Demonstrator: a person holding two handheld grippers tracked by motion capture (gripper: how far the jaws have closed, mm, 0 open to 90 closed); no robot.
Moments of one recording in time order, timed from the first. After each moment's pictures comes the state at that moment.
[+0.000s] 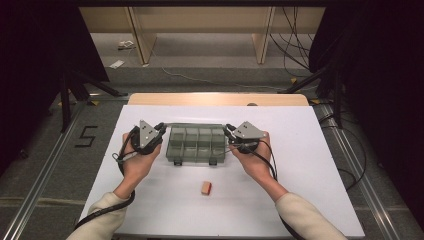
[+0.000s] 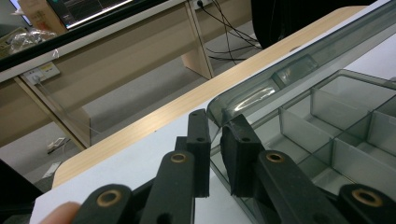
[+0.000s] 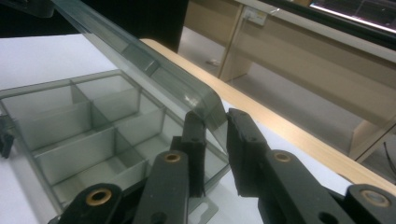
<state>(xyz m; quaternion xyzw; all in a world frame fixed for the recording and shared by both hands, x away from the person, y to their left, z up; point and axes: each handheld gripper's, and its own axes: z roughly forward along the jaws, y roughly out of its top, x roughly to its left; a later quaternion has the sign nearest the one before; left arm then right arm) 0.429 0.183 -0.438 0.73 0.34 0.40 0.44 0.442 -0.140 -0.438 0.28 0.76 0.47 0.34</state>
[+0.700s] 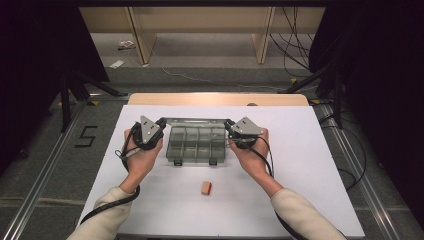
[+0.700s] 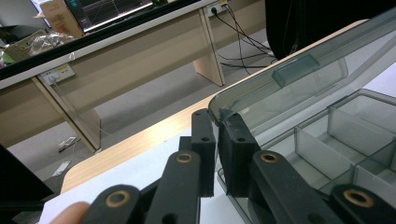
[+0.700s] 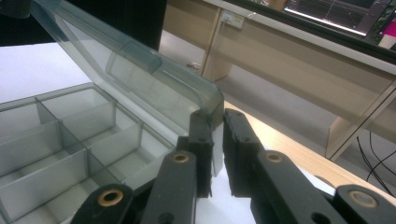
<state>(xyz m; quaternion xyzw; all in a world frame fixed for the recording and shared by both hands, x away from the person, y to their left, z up) 0.439 0.177 -0.432 0.70 0.36 0.42 0.45 0.450 -0.133 -0.432 0.31 0.74 0.47 0.36</state>
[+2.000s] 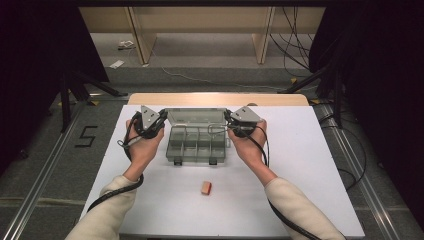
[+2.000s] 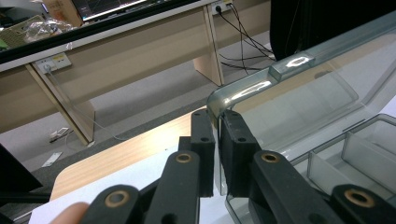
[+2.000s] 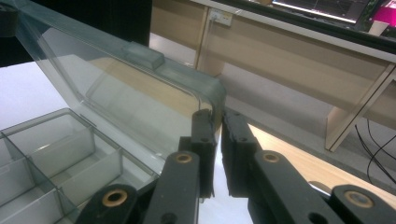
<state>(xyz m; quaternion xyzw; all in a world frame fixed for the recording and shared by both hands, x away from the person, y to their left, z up) 0.466 0.175 -0.421 0.69 0.39 0.40 0.46 0.477 -0.128 -0.420 0.34 0.73 0.47 0.36</state>
